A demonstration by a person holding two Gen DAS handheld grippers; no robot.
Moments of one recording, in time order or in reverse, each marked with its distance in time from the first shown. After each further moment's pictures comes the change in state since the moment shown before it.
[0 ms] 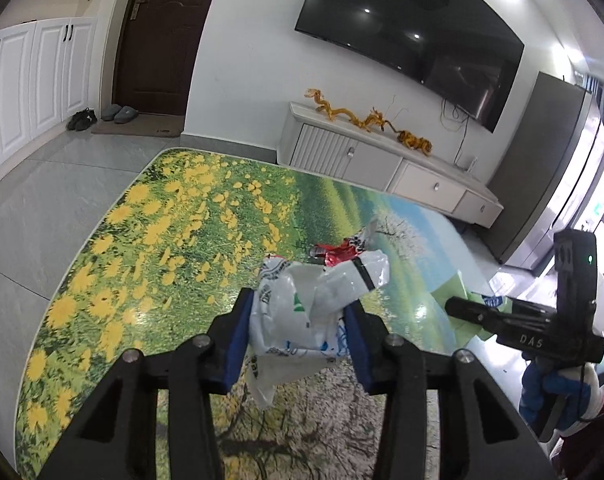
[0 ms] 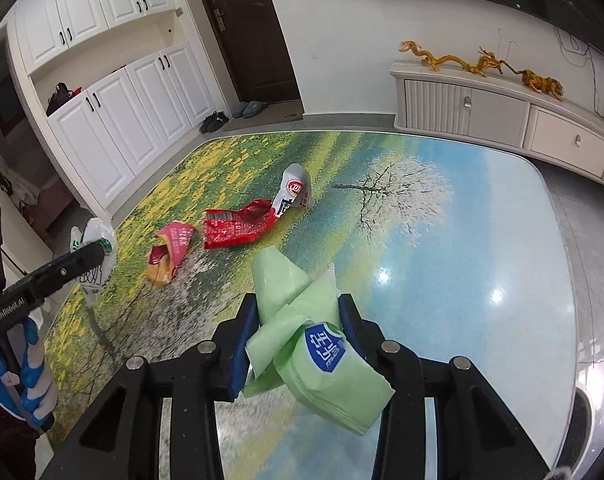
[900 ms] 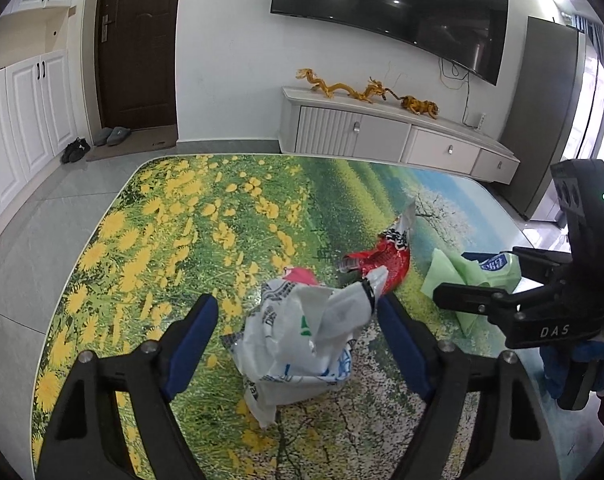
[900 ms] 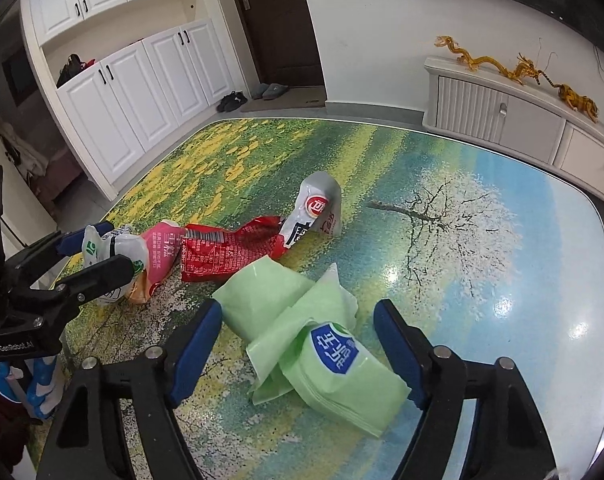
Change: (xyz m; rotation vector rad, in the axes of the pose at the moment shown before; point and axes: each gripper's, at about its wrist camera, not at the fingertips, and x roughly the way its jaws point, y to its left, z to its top) left arm 0.085 0.000 0.017 0.172 0.072 0.073; right arm 0.077 0.003 0.034 -0.094 0.060 0.046
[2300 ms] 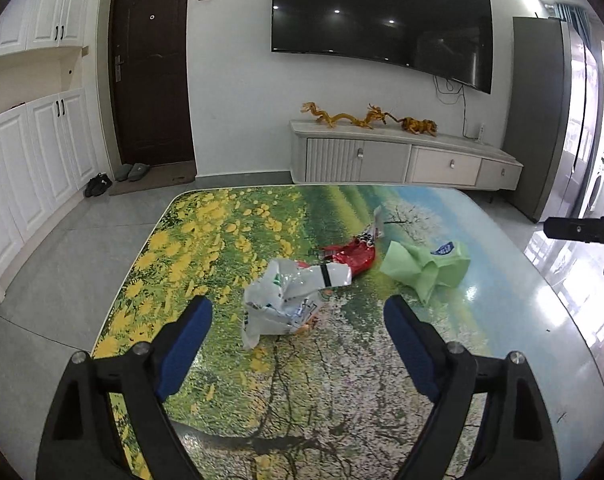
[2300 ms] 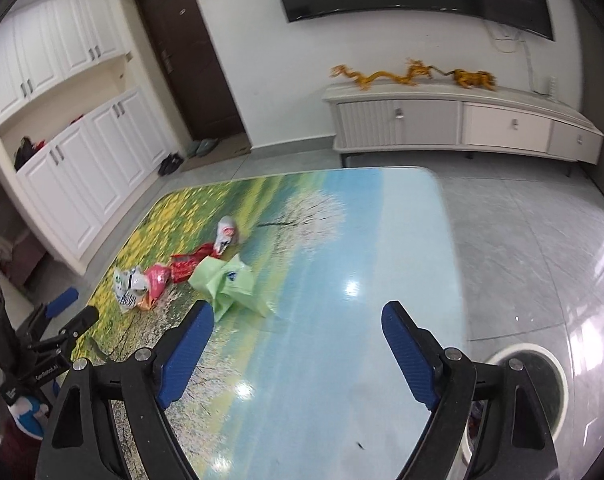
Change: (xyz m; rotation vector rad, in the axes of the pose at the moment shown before) left arm -0.090 -0.029 -0.027 0.071 -0.120 0.089; right arm -0.154 -0.029 -0.040 0.230 -0.140 -0.157
